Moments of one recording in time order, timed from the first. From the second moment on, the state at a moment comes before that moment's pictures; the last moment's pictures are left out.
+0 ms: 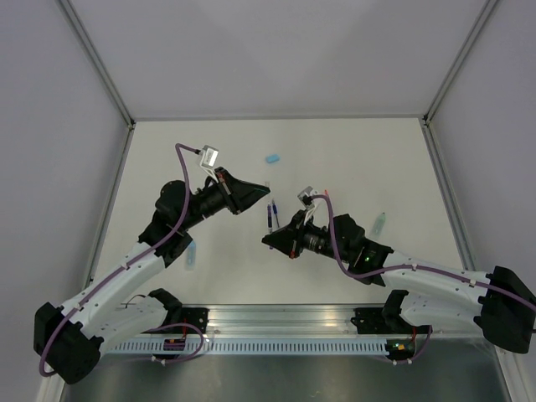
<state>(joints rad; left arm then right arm) -0.60 0.95 0.73 0.30 0.39 -0.73 1.00 1.06 0.55 0.40 -0.14 0.61</state>
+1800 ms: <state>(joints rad) -0.59 0.90 0.76 0.22 0.48 -0.66 1.02 1.07 0.68 0.31 -0.16 0.57</state>
